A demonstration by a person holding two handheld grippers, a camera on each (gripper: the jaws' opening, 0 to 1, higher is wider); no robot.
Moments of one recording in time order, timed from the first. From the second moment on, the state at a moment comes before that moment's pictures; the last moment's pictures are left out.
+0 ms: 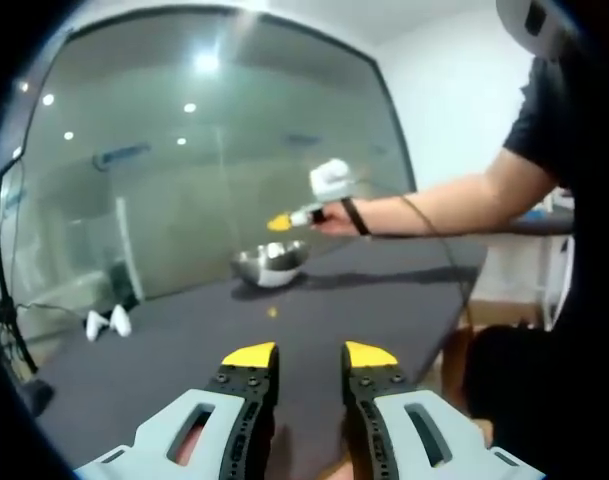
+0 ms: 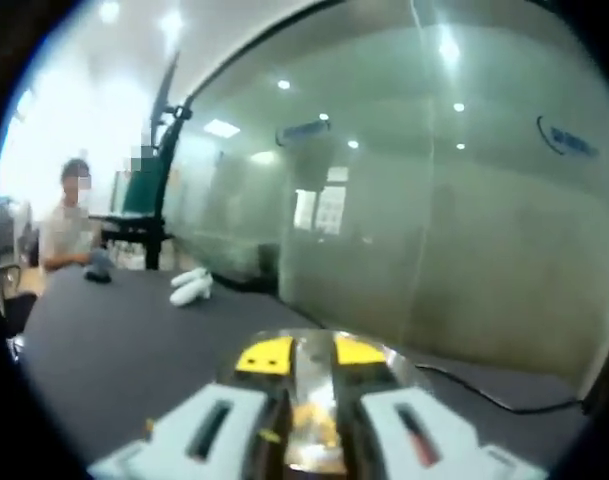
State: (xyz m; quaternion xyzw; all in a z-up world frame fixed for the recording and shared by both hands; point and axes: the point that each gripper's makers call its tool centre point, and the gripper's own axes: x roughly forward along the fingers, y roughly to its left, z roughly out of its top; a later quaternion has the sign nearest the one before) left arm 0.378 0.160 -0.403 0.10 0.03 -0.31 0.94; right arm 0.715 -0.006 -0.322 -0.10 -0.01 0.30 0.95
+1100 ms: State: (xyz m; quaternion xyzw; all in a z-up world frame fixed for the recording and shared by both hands) left arm 0.371 0.140 -0.401 0.10 0.01 -0.35 0.93; right arm 0.554 -0.013 -0.428 -0.09 0.05 0.49 0.87
